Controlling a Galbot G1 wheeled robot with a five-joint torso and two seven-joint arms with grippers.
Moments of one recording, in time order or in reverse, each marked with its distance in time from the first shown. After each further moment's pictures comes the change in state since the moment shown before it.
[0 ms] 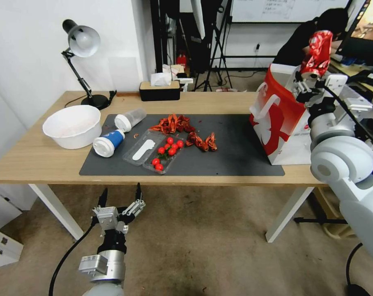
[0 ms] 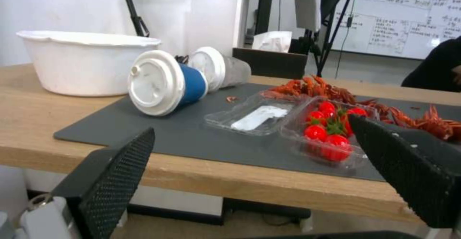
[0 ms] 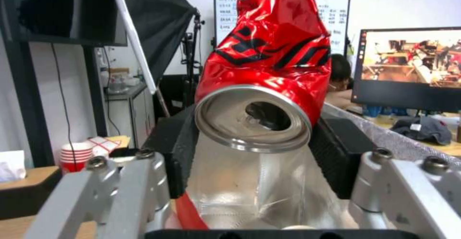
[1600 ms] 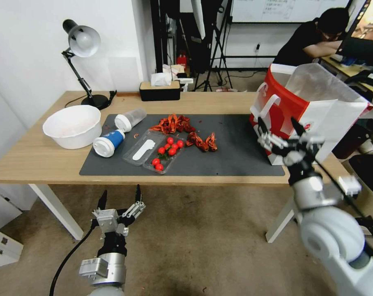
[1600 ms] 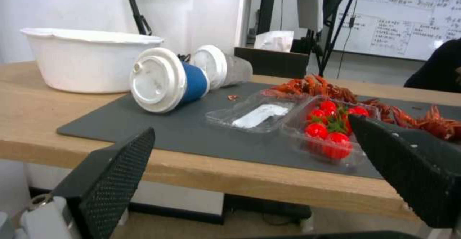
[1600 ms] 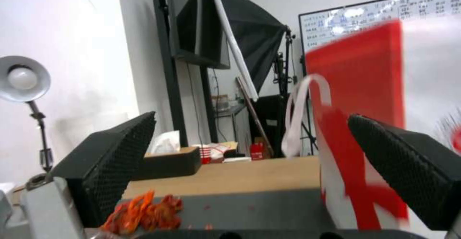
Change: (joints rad) left arm 0.010 -0.021 -0.003 0.001 0.009 -0.010 0.008; right arm -0.706 0.244 0.140 0.147 -0.262 0.567 -0.474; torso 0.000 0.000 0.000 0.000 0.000
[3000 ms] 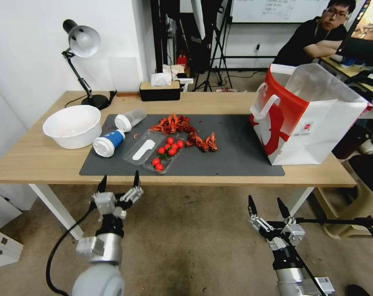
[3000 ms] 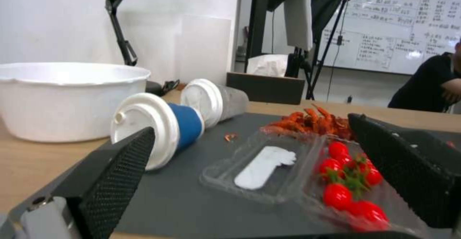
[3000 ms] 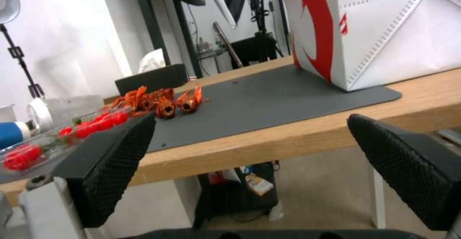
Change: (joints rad) left arm -0.218 0.154 -0.033 0.043 -0.157 0.096 -0.010; right arm -0.292 0.203 -0.068 -0.200 -0.105 0.256 -0.123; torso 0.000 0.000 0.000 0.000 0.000
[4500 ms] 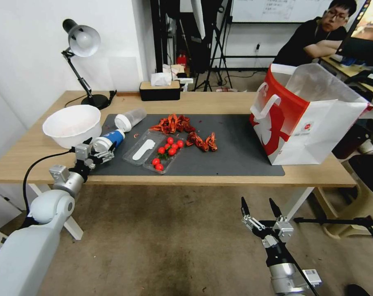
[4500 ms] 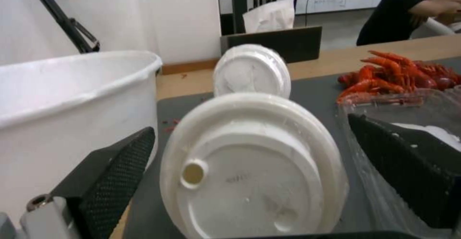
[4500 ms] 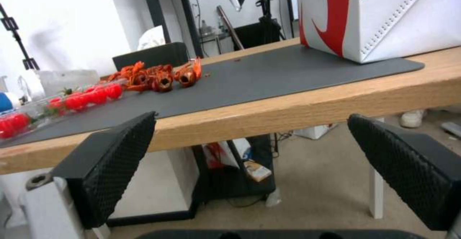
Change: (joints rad) left arm -0.446 0.294 -0.127 0.513 -0.231 0.152 0.459; right arm 0.063 -0.014 -0.030 -0.072 -0.021 -0.028 0.008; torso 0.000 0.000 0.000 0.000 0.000
